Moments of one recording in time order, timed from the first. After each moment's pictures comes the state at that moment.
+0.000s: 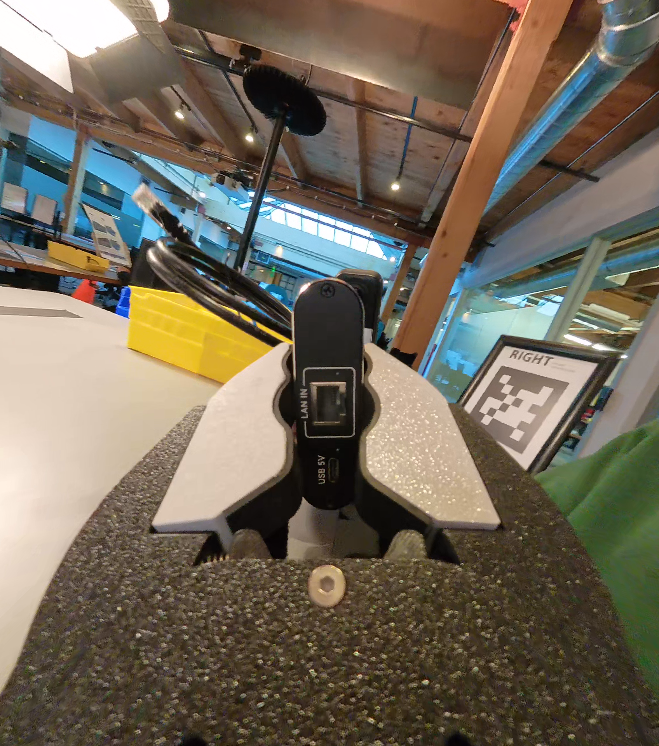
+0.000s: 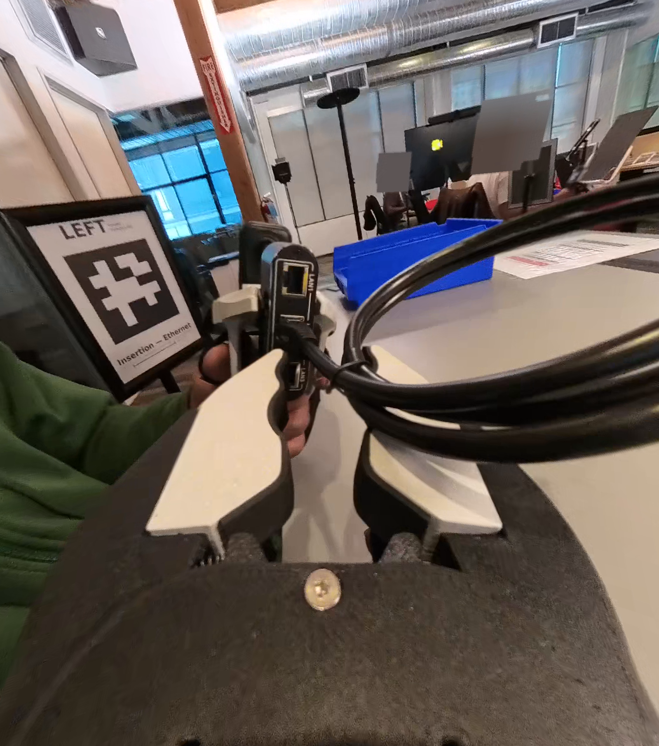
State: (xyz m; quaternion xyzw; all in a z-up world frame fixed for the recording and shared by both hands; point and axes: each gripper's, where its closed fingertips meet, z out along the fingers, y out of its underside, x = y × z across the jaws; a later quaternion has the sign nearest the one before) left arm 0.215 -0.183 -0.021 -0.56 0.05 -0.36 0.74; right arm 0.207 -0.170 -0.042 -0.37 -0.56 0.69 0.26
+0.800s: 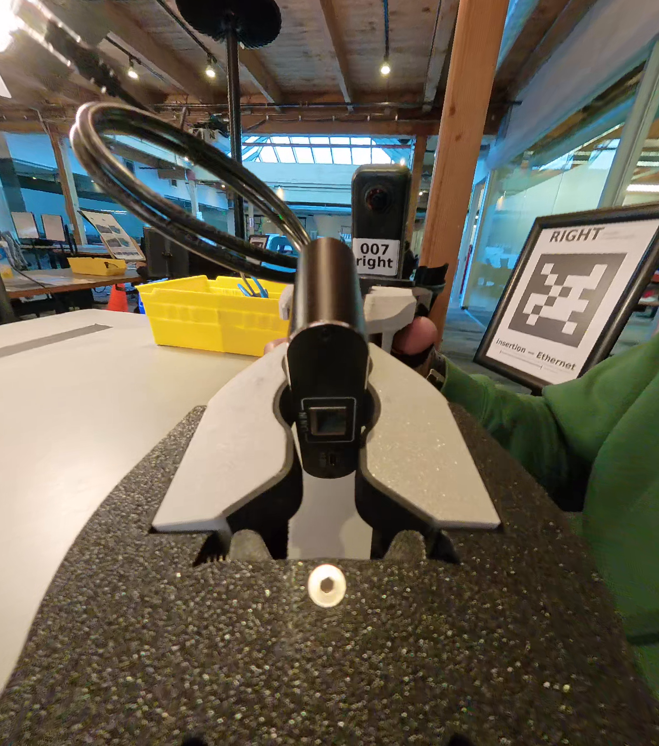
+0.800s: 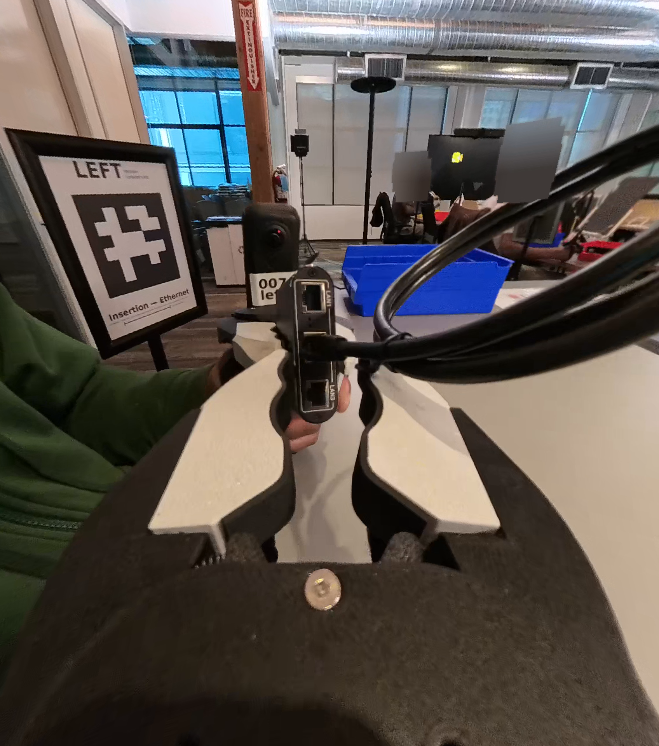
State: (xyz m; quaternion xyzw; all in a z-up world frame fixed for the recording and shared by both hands) left arm 0.232 -0.187 -0.036 -0.61 0.17 -0.25 0.73; right arm 0.220 -0.187 -0.022 -0.30 -0.62 0.65 0.32
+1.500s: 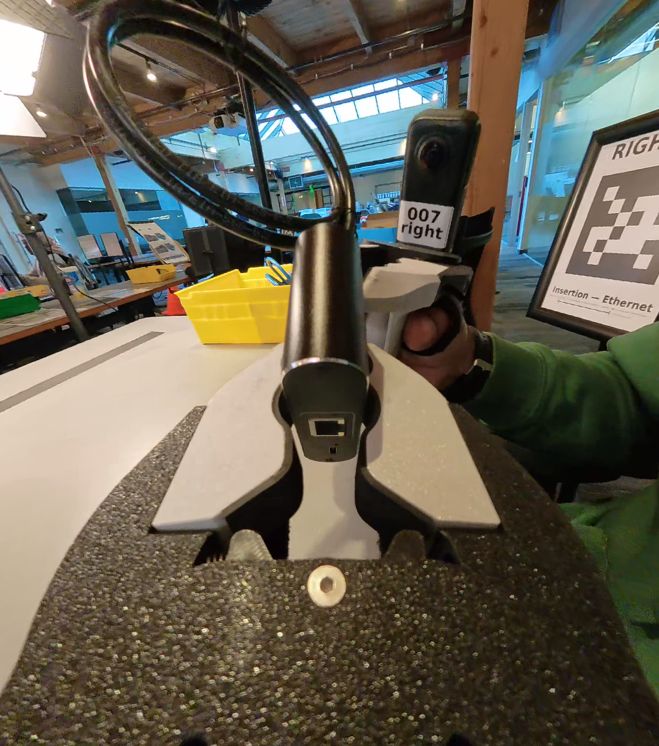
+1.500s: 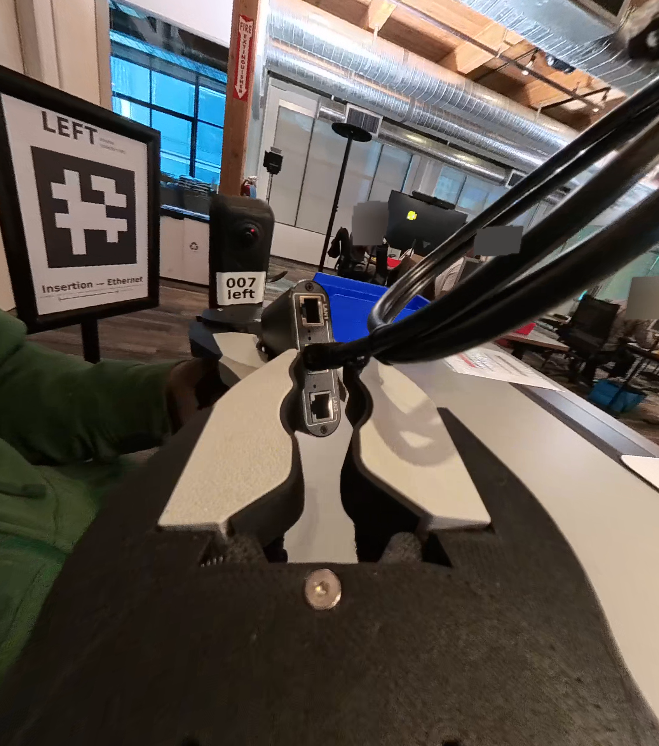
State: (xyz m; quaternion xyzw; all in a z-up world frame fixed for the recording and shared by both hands) left arm 0.235 -0.188 -0.038 -0.63 0.21 -0.15 0.73; right arm 0.226 -0.197 -0.009 -0.24 -0.62 0.61 0.43
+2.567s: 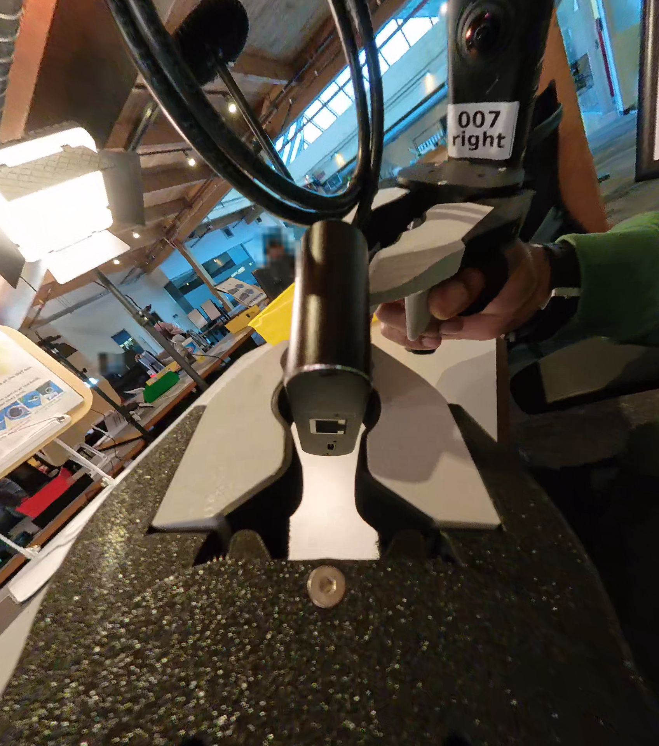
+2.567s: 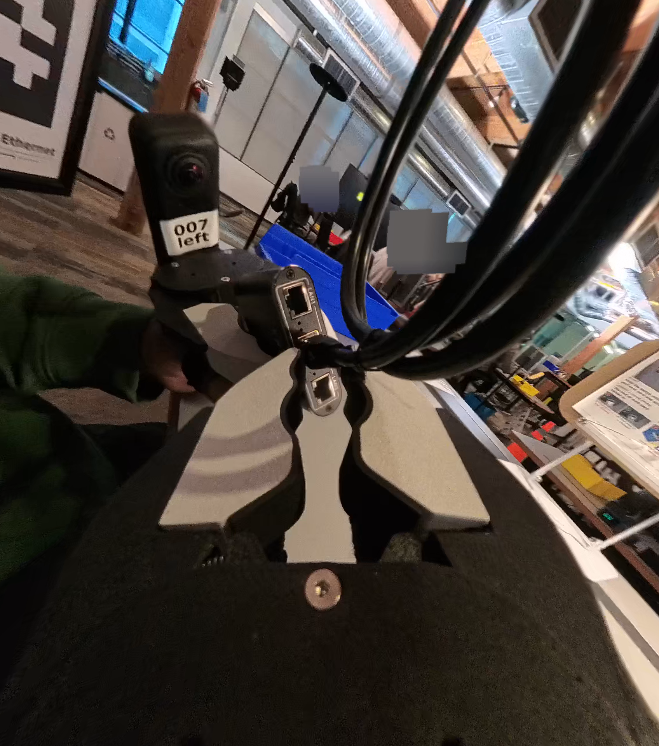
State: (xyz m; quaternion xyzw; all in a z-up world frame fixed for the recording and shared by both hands) left arm 0.223 -0.191 -0.055 -0.58 0.32 0.05 0.75; right arm 0.228 -0.203 -0.030 -0.18 -0.65 0.48 0.56
